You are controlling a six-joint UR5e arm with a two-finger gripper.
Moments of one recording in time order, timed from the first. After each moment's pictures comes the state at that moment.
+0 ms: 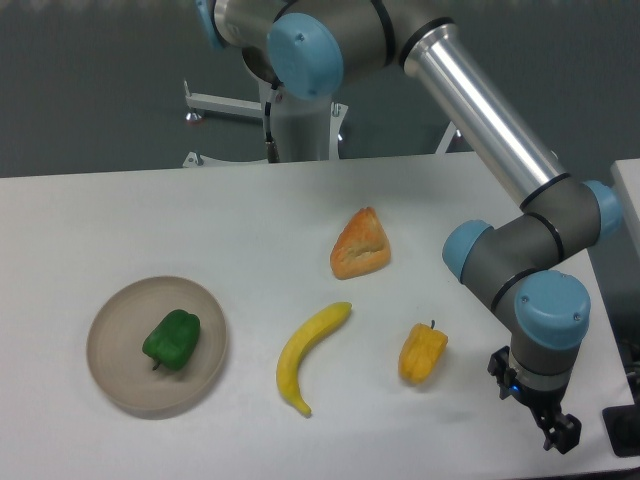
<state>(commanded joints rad) 2.36 -2.60 -0.62 -1.22 1.61 1.57</state>
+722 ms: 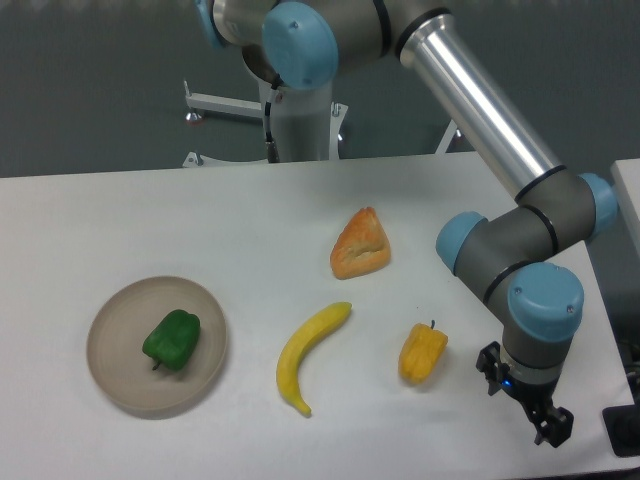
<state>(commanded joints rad) 2.35 -2.48 -0.78 -1.22 1.55 1.38</state>
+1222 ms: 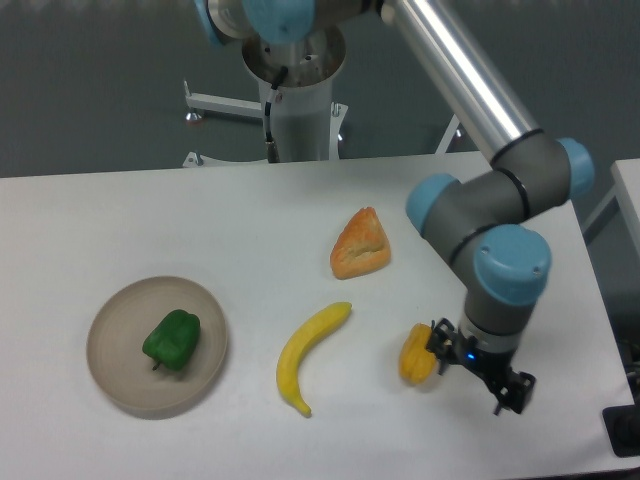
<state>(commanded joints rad) 2.26 -2.30 -0.95 -1.32 1.50 1.05</state>
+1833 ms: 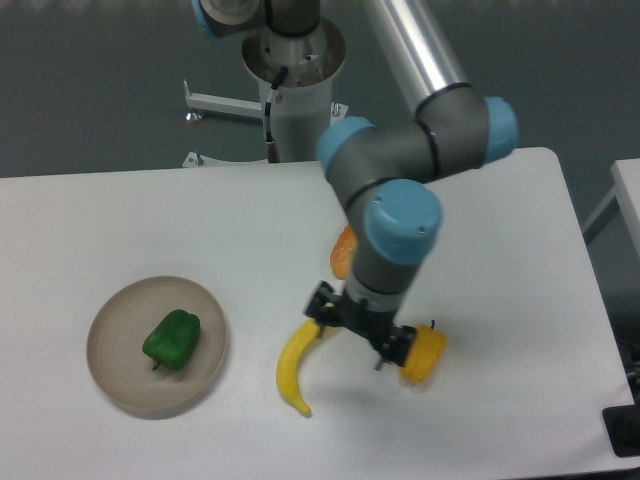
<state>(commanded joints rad) 2.10 -2.14 -1.18 -1.34 1.33 0.67</state>
